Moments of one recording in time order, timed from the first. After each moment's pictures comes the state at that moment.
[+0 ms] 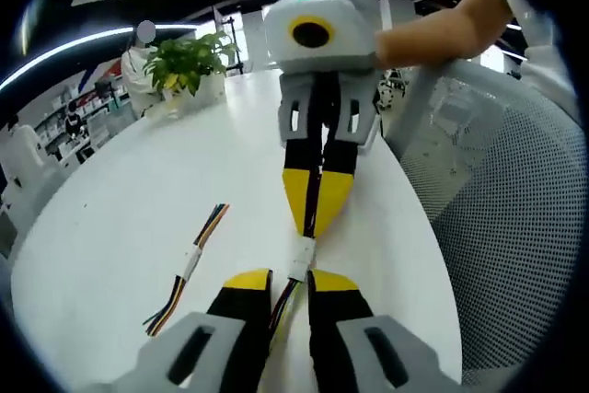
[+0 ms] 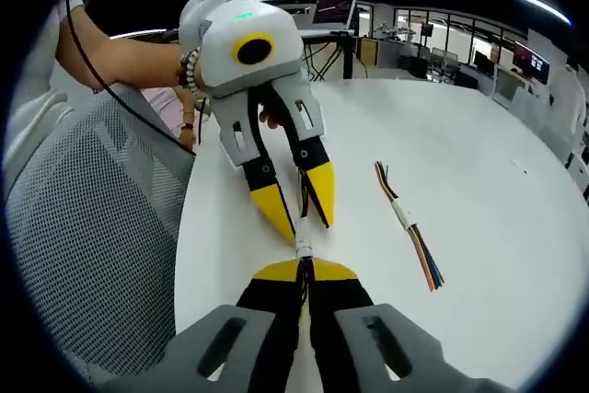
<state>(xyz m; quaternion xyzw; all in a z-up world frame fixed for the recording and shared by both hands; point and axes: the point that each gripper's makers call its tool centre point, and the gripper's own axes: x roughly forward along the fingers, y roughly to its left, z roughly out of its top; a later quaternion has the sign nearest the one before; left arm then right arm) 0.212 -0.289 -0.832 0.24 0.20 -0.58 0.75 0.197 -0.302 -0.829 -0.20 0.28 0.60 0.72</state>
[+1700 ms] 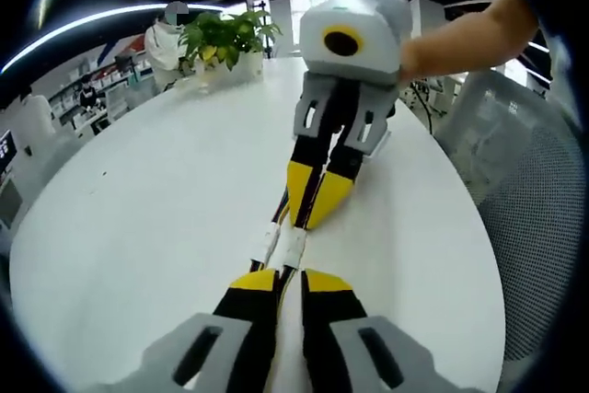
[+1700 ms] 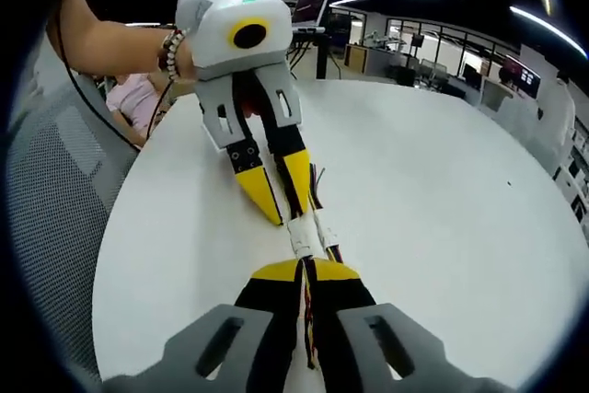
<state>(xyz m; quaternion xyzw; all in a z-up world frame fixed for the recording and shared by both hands) 0.285 -0.268 -0.846 0.23 0.25 -0.54 0.77 0.280 -0.293 -0.850 -0.23 0.25 0.58 0.74</state>
